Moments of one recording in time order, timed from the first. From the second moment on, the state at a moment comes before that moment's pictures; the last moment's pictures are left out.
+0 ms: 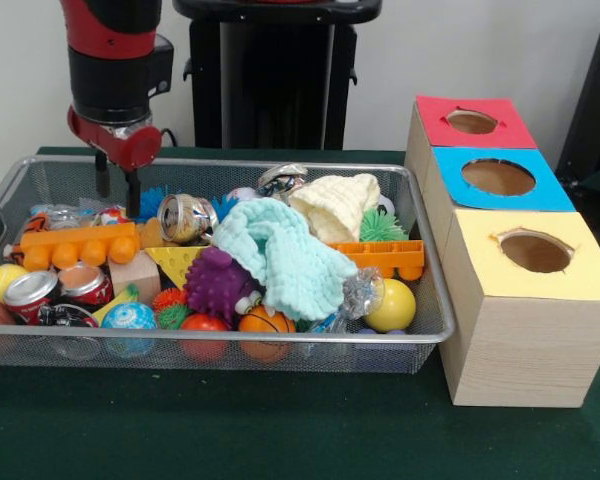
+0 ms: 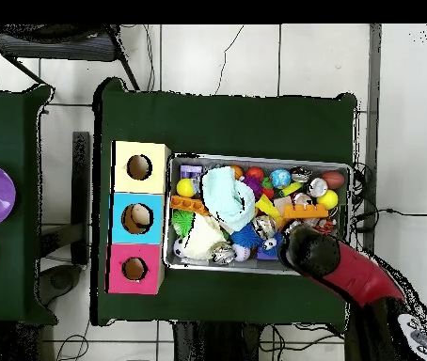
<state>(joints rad) -0.55 -0.55 -0.10 1.76 -0.06 0.29 1.94</state>
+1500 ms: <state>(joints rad) -0.54 -0.38 -0.16 1.73 -0.10 0.11 1.94</state>
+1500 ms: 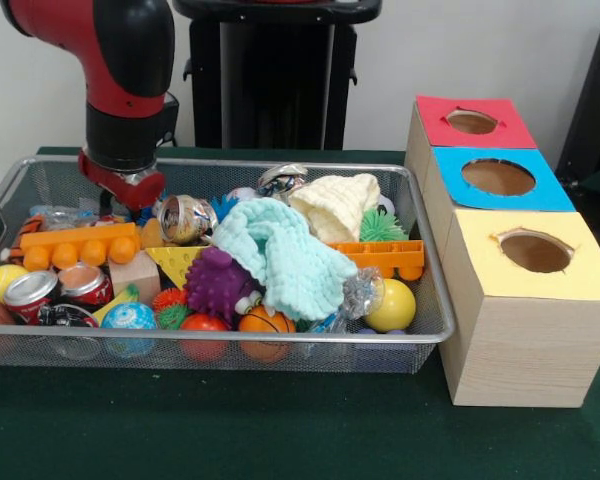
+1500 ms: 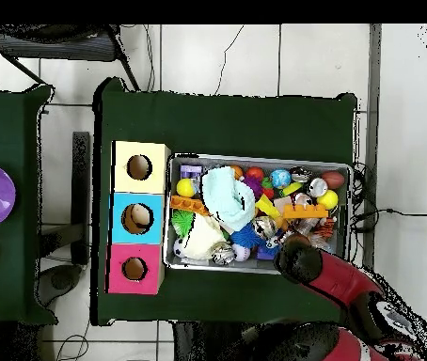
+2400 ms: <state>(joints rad) -0.53 -0.39 -0.17 1.73 -0.10 0.11 1.94</state>
